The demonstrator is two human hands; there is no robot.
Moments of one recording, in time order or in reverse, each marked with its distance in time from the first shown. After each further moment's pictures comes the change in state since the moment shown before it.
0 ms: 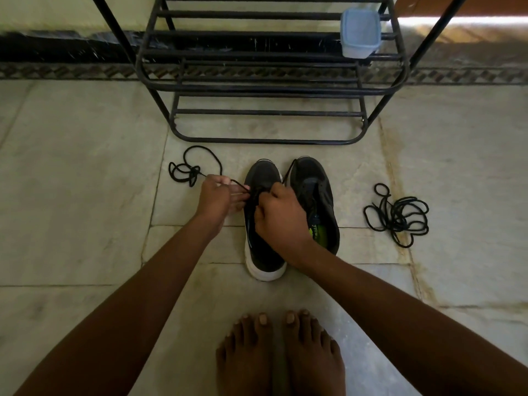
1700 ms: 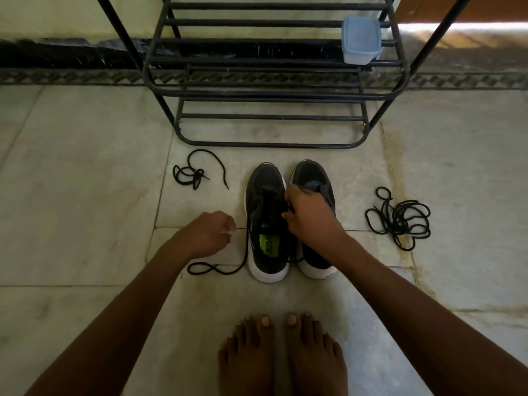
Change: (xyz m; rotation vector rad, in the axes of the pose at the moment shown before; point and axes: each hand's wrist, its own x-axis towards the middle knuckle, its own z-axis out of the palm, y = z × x) left_hand -0.017 -0.015 -0.064 1.236 -0.427 0.171; right_hand 0.005 0.037 -0.043 0.044 -0.248 0.053
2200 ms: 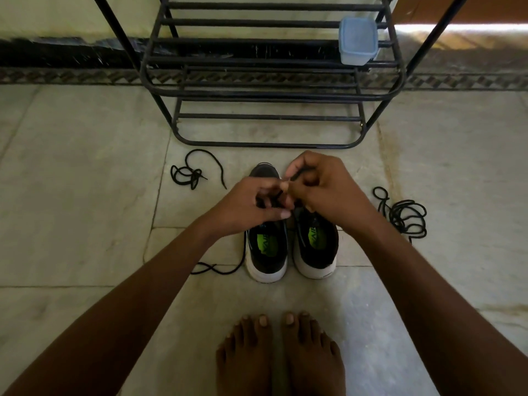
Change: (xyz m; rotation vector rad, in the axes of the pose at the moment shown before) left_hand 0.001 0.090 -0.019 -0.558 0.085 0.584; right_hand -0.016 -0.022 -0.082 0.680 0.043 -0.035
